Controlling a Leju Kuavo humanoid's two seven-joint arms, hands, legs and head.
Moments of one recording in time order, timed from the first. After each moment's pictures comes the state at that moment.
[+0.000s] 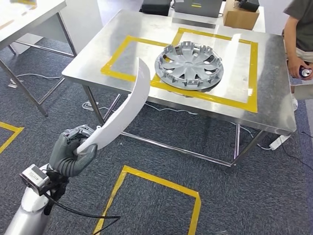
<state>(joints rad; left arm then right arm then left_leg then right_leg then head) 0.01 0.09 -0.13 -1.69 -0.08 -0.17 -0.46 -0.04 0.14 -0.82 -0.20 0.93 -0.14 -0.18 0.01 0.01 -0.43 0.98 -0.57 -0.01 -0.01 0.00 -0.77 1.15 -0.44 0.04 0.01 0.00</state>
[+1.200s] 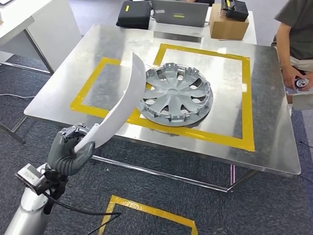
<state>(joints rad) -0.01 0.08 -0.12 -1.69 -0.09 -0.15 -0.47 -0.06 0.15 -0.83 -0.19 0.94 -0.14 -0.17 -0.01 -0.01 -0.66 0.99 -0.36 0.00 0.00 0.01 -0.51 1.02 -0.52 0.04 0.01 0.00</state>
